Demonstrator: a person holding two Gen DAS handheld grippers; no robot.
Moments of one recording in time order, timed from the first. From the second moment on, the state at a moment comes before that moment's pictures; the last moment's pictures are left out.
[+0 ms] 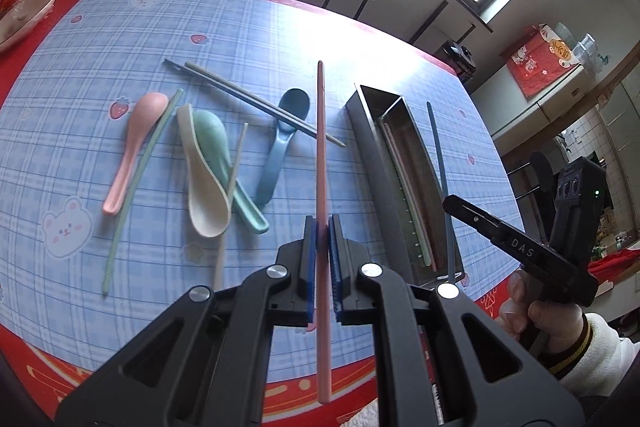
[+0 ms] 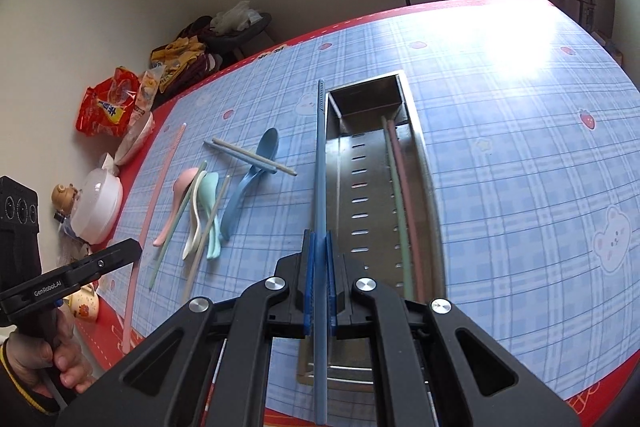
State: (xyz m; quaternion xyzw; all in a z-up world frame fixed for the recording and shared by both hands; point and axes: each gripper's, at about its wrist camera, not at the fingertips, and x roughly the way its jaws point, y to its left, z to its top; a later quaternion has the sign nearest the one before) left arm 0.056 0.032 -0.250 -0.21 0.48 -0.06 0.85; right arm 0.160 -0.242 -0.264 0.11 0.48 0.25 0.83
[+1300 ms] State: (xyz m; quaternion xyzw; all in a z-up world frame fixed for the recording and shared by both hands) left arm 0.147 -0.080 -0.268 -0.22 0.49 -0.05 0.84; right arm 0.216 -0.278 -0.271 0.09 0.48 0.27 0.83
